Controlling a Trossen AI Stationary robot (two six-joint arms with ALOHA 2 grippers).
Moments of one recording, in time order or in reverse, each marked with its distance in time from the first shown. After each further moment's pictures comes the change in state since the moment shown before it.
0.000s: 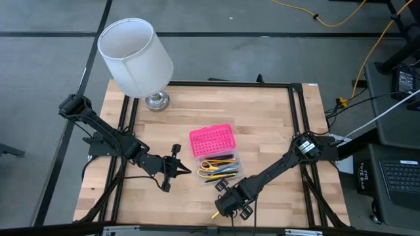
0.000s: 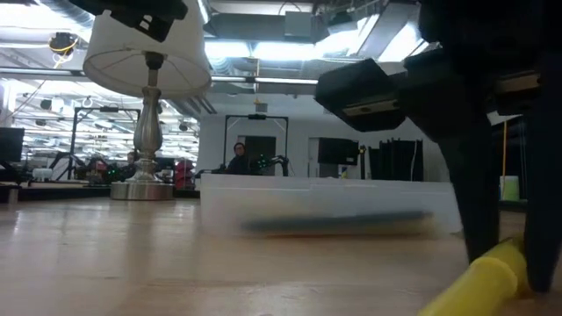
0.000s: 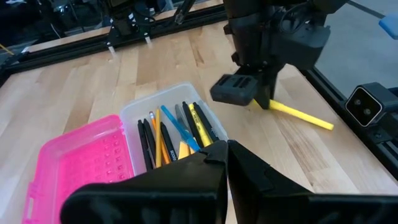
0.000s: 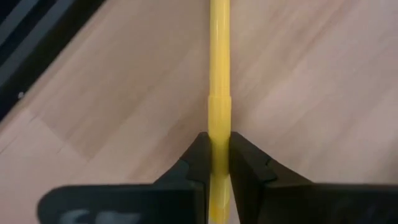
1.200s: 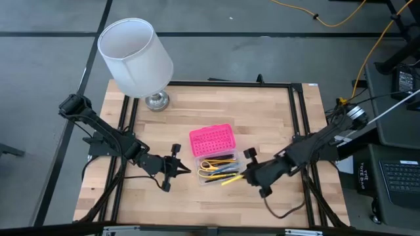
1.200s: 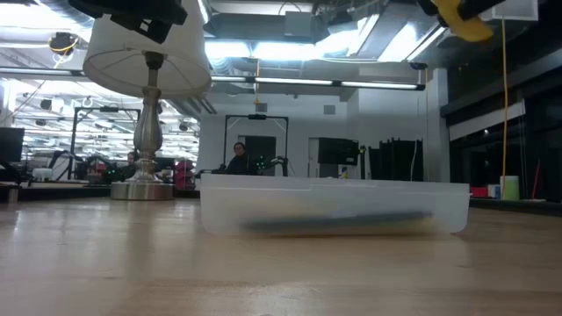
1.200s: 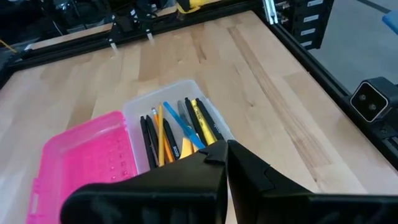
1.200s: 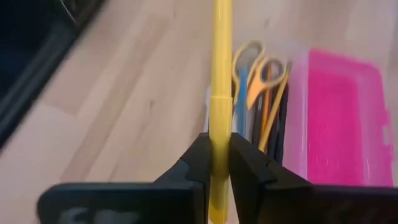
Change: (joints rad) left arm 0.000 0.000 0.000 -0.016 -0.008 0.000; right arm -0.010 -0.705 -0.425 0.051 0.298 0.226
